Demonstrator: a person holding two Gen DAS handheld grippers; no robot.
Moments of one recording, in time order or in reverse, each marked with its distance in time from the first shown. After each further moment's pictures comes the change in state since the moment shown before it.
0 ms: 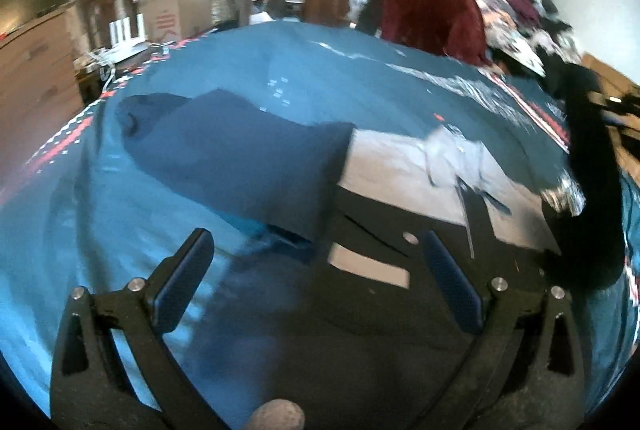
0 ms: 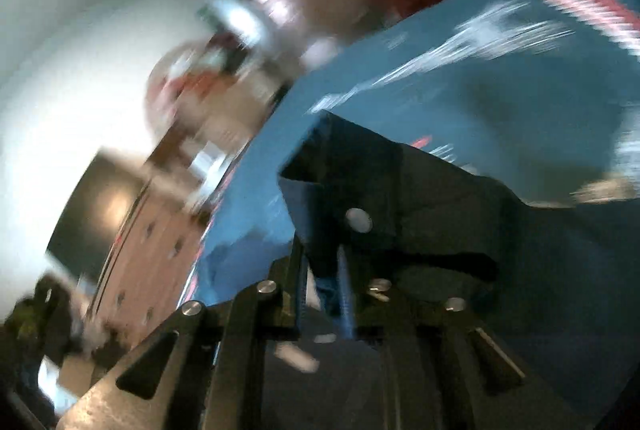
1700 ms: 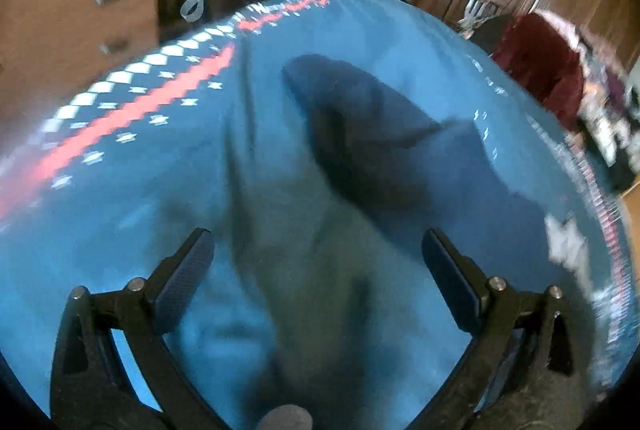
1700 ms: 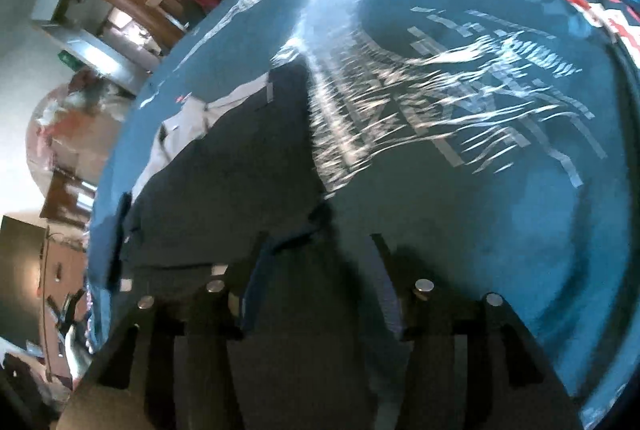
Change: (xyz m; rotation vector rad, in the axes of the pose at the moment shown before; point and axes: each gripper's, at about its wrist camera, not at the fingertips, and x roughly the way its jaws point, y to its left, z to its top) left arm 0.106 0.275 0.056 -0.334 0.136 0.038; right arm -0.151 -0.207 -0.198 0.355 -0.034 -0.433
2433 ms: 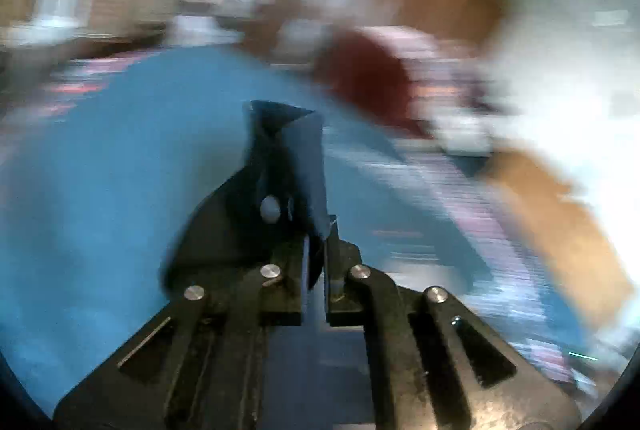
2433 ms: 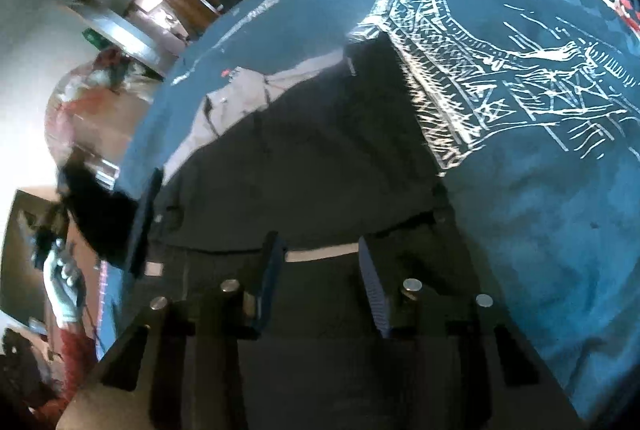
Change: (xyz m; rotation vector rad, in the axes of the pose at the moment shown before) left arm -0.053 -0.206 0.009 0.253 -0.126 -0.724; right arm 0.013 0.064 -0.016 -0.059 0.020 0.088
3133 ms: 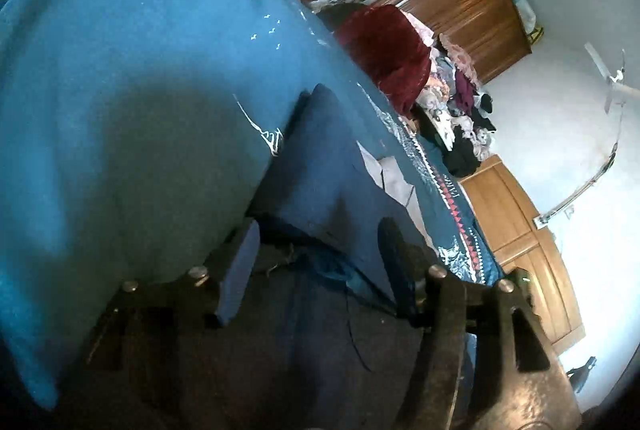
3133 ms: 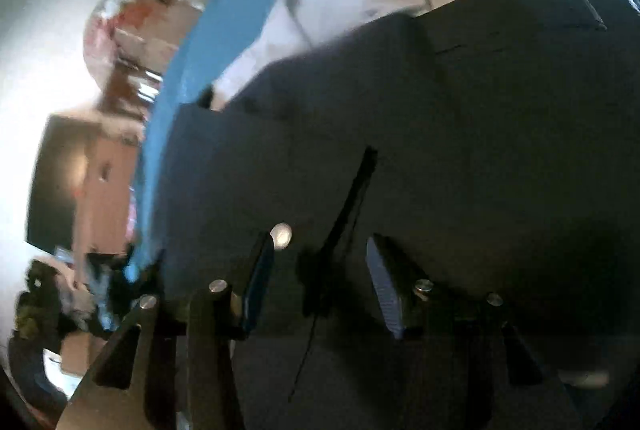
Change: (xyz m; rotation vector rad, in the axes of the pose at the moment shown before) left arm -0.062 0.042 -0.217 -0.352 0.048 0.086; right arm 0.162 0.104 0.020 -0.180 0.321 0.173
